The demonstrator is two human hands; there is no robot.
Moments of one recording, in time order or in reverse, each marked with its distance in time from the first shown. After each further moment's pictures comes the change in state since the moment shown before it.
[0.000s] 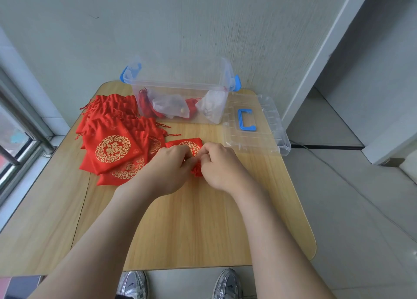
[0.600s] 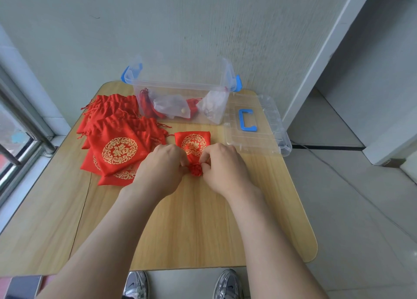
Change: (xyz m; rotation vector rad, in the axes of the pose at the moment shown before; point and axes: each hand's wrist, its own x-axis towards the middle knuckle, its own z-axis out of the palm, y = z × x) left_hand 0.003 -0.019 0.008 0.146 0.111 -0.049; right_hand -0.003 0.000 0.006 -0.293 0.157 -0.054
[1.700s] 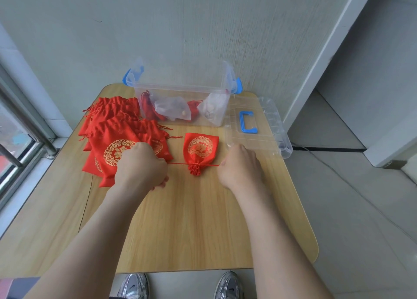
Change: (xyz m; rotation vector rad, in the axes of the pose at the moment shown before) left_hand -0.006 -0.006 -0.028 -0.241 0.019 -0.549; right_hand -0.004 0.001 -0.027 0.050 -0.047 0.415
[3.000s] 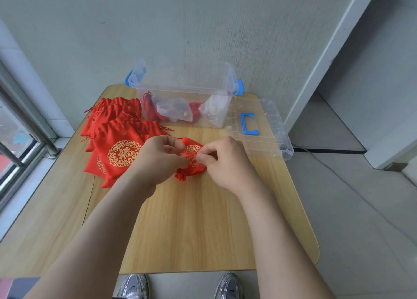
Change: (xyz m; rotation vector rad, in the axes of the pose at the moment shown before) left_hand -0.005 0.017 0.000 -0.555 -0.180 0.106; right_hand 0.006 -0.005 0.007 0.239 -0.006 -0.486
